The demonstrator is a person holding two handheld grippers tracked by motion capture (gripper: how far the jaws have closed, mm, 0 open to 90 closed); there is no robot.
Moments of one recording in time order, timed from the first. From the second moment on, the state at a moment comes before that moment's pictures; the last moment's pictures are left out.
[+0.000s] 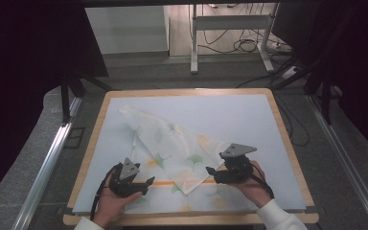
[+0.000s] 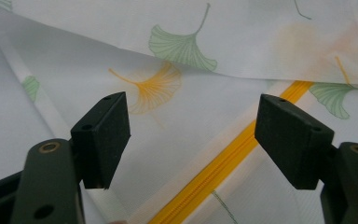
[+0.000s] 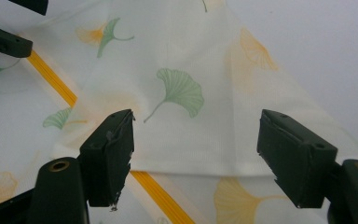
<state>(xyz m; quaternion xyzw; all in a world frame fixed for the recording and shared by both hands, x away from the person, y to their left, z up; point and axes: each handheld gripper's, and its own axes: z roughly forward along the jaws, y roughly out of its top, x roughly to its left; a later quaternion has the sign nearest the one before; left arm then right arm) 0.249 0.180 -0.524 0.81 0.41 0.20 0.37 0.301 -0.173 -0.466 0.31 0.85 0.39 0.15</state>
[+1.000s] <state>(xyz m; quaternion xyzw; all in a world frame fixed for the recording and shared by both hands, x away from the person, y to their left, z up) 0.253 0.165 -0.527 0.82 0.40 0.20 0.37 0.311 -0.106 -0.462 0.28 0.87 0.38 0.12</state>
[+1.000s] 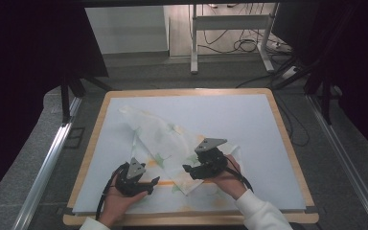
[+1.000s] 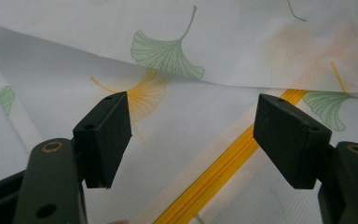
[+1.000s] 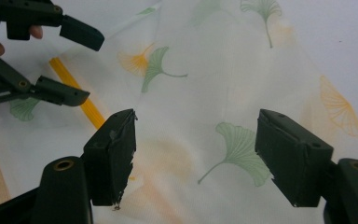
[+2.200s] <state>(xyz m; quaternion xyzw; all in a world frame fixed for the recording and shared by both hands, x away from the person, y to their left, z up) 0.253 0.169 -0.527 0.82 0.40 0.19 0.37 0.280 -0.075 -0.513 0.22 0.93 0.29 0.07</state>
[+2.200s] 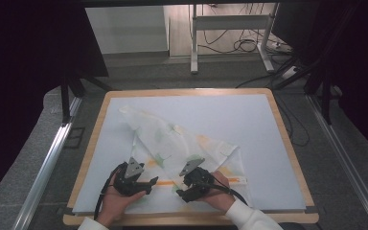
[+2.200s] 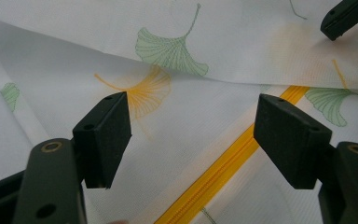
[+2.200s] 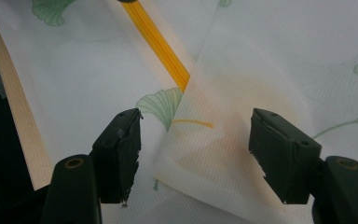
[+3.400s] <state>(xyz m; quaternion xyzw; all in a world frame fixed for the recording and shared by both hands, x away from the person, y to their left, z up) 0.254 0.169 -0.527 0.82 0.39 0.19 0.37 0.285 -0.083 -0.511 0.23 0.93 0.28 0.12</state>
